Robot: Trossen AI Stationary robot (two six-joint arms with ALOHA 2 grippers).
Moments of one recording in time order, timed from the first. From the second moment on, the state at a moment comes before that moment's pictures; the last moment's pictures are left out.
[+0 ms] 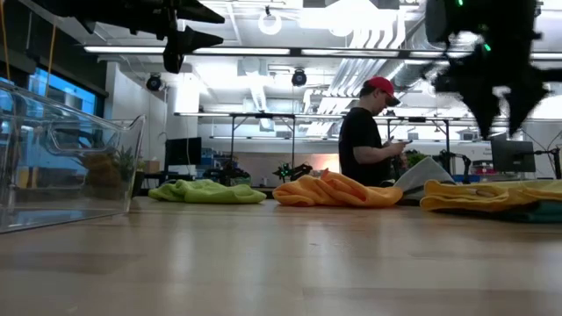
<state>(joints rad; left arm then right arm) 0.50 0.89 0.62 0.18 0.18 -0.44 -0.02 1.16 0.87 -1.33 0.35 1.49</state>
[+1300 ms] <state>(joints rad) 0.50 0.89 0.62 0.15 0.14 -0.47 -0.60 2.03 1.61 -0.73 0.08 0.29</state>
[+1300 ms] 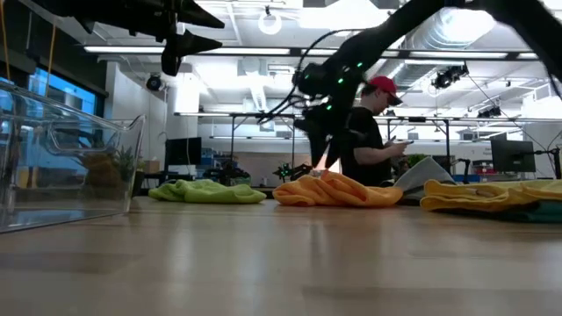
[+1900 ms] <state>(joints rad) 0.50 0.89 0.62 0.14 0.14 -0.47 -0.61 2.17 1.79 -0.95 0.09 0.16</state>
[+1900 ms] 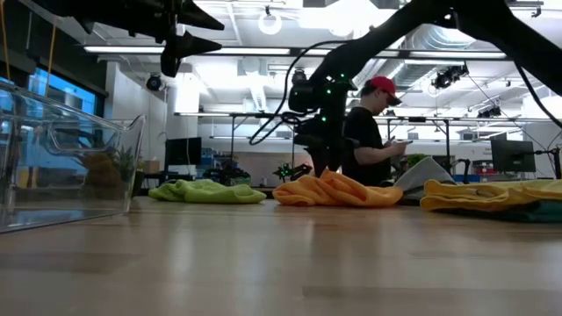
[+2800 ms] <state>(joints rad) 0.50 0.89 0.62 0.12 0.15 -0.47 -0.45 1.80 1.78 -0.95 0.03 0.16</state>
